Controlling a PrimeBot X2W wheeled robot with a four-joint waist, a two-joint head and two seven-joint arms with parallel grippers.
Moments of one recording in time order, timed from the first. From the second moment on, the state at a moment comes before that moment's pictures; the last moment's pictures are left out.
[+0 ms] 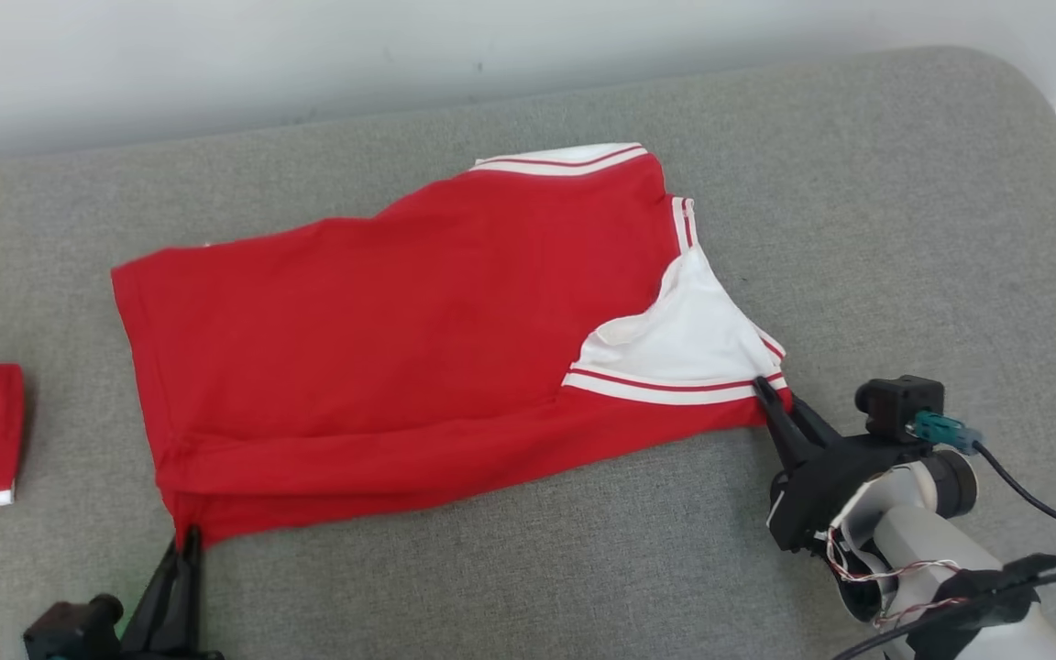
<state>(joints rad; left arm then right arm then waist) -0.22 0.15 0.06 0.38 -0.17 -0.12 -0.26 -0.66 -0.32 0.81 0.80 0.78 0.13 -0.26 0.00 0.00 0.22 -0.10</state>
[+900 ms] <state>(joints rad) 0.06 0.07 0.12 0.25 -0.18 -0.09 -0.26 -0.19 -0.47 0.67 0.40 0.88 0.13 -0.08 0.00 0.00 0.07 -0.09</state>
